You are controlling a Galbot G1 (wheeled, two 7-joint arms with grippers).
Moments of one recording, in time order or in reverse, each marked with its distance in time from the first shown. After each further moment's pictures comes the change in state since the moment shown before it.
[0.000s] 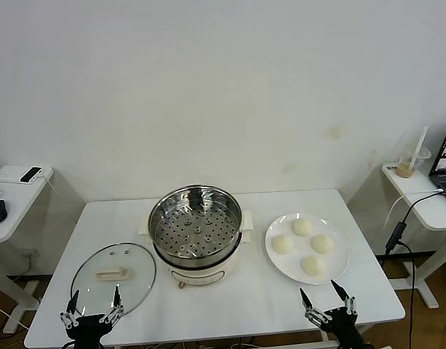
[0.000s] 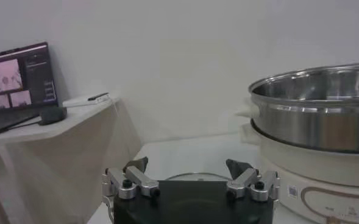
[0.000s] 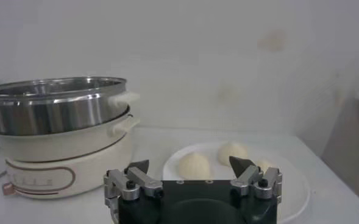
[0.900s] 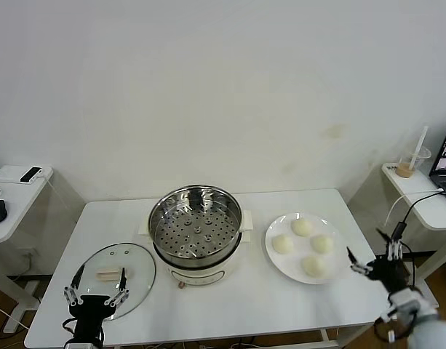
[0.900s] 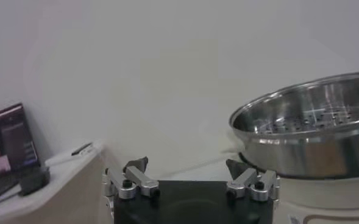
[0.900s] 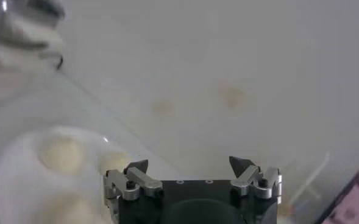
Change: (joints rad) left arm -0.076 -0.012 -0.024 -0.050 0.220 0.039 0.142; right arm 0.399 -0.371 0.155 -0.193 -0.555 -0.154 -0.207
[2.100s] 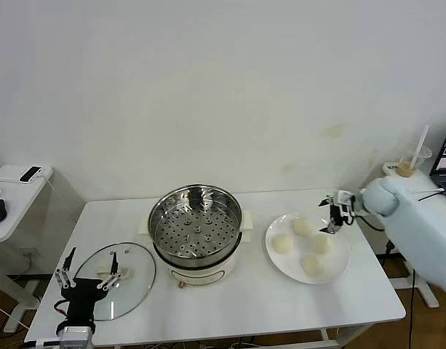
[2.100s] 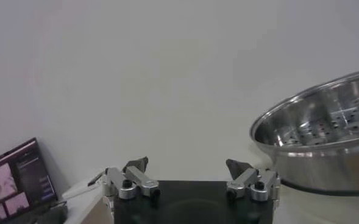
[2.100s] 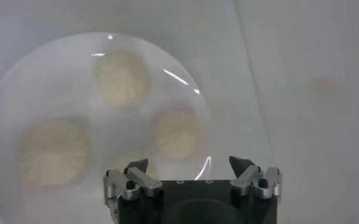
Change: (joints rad) left arm -0.102 0.013 -0.064 0.035 0.067 0.003 0.034; right arm 1.311 -0.023 -1.245 -0.916 -0.002 -0.051 -0.696
